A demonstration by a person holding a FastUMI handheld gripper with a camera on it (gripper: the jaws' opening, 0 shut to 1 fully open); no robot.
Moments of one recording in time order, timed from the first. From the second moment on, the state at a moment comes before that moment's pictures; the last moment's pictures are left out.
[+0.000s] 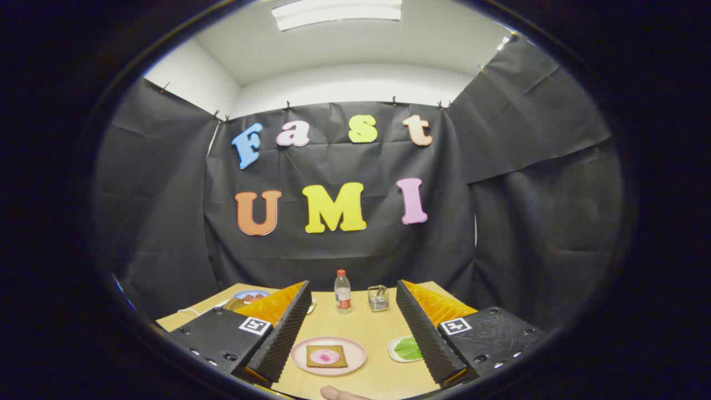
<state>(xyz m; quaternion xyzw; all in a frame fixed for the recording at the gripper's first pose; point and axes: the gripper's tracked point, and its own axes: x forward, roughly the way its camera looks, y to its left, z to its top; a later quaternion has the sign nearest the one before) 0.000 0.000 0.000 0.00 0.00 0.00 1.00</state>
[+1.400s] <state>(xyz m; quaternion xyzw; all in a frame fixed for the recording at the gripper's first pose) 0.068 -0.060 -0.124 0.03 0.13 -0.05 0.99</state>
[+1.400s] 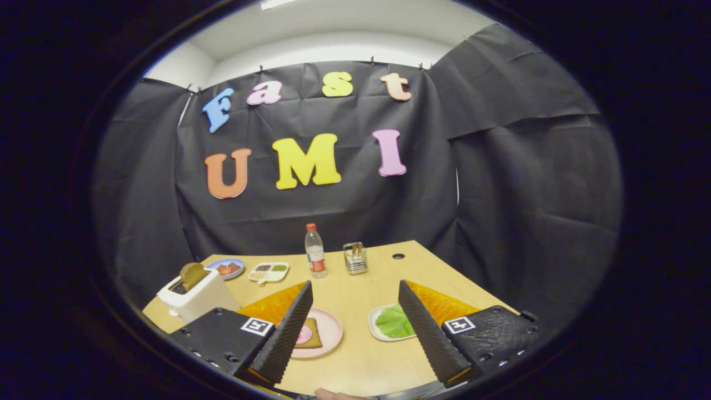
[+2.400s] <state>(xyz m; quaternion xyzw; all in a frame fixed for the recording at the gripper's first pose) 0.234 -0.225 -0.323 -0.04 0.33 -0.13 0.93</state>
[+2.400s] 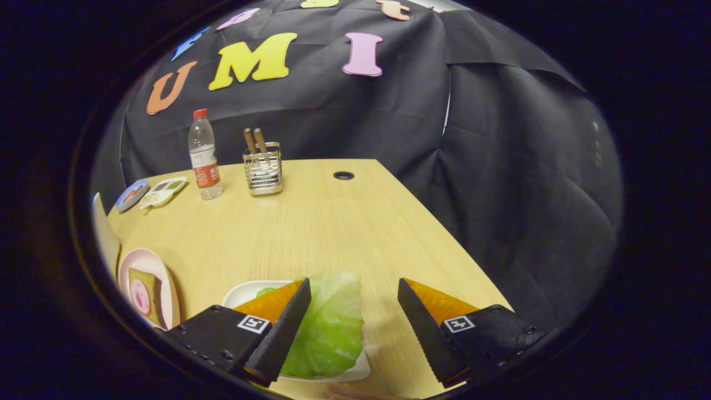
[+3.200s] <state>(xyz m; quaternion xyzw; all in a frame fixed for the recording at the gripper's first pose) 0.217 -0.223 -0.313 -0.02 0.33 -0.13 0.93</state>
